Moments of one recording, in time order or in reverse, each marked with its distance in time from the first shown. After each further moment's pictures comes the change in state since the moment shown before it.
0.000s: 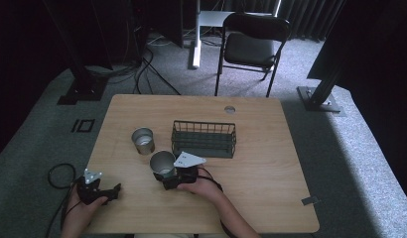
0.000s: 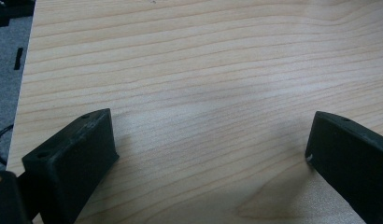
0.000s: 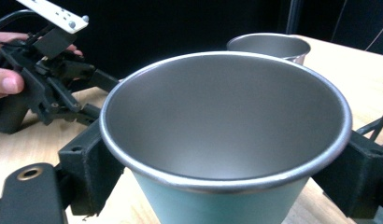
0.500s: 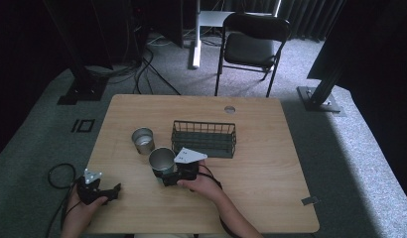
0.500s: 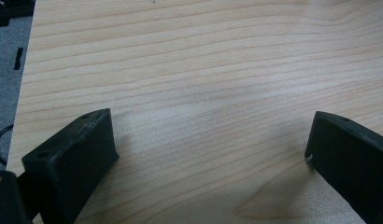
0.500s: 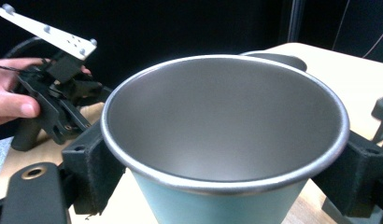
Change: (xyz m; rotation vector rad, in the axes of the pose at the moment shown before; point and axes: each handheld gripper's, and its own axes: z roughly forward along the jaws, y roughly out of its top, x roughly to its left) left arm 0.000 0.000 0.000 -0.001 0.000 -0.002; right arm -0.001 0.019 -0.006 -0.010 0.022 0.033
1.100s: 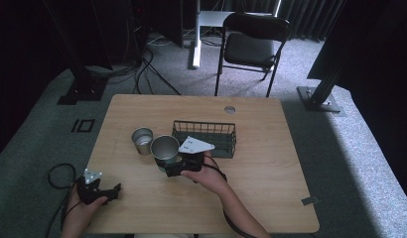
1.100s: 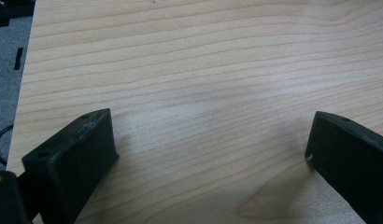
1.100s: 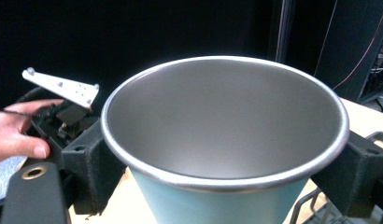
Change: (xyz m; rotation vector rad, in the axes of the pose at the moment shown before) left arm 0.000 0.000 0.000 0.000 0.000 0.002; right arm -0.004 0.046 -0.025 -0.058 -0.029 -0.025
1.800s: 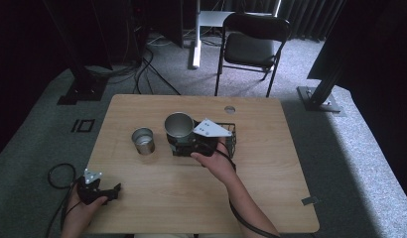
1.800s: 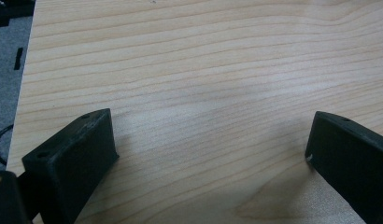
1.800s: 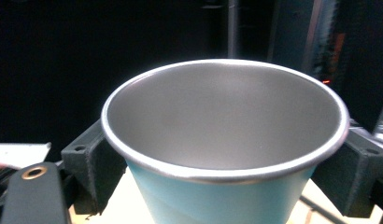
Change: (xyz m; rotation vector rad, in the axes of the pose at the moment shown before) left arm 0.000 0.000 0.000 0.000 -0.001 -0.001; right arm -0.026 0.049 -0.032 -0.123 -0.179 0.000
